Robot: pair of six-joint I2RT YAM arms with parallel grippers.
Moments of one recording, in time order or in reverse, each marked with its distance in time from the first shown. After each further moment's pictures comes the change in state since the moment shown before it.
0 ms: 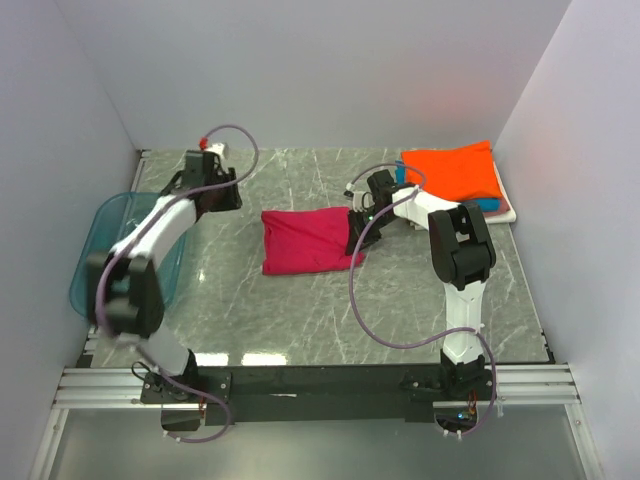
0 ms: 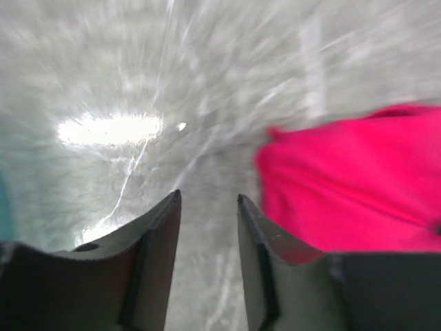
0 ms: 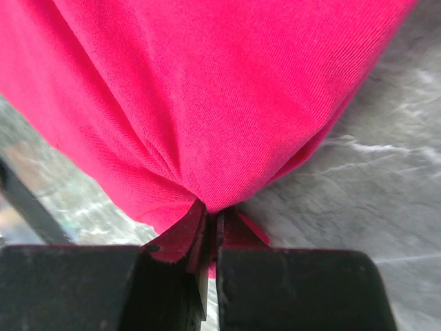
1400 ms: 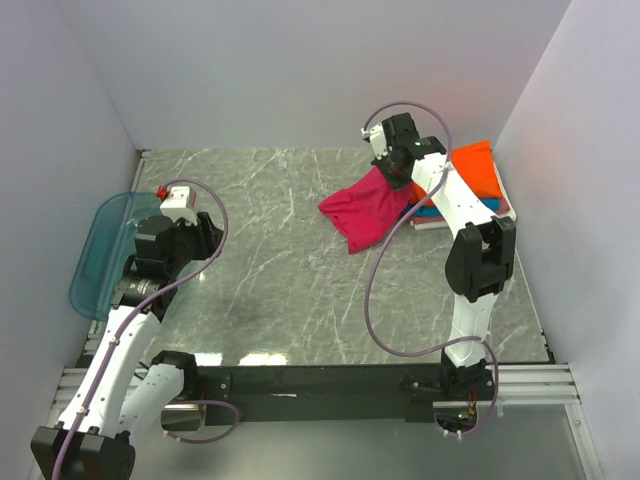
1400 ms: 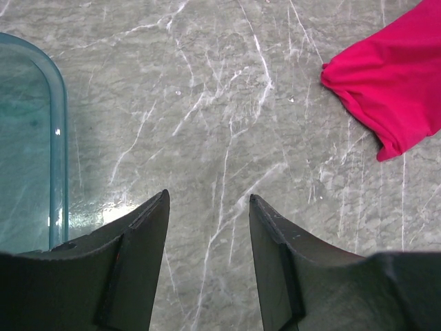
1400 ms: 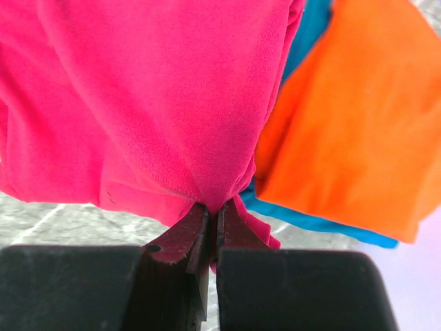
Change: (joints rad) left arm 0.005 -0.927 -0.548 0.047 0.018 0.031; right arm -0.019 -0.149 0.402 -0.226 0.767 -0.360
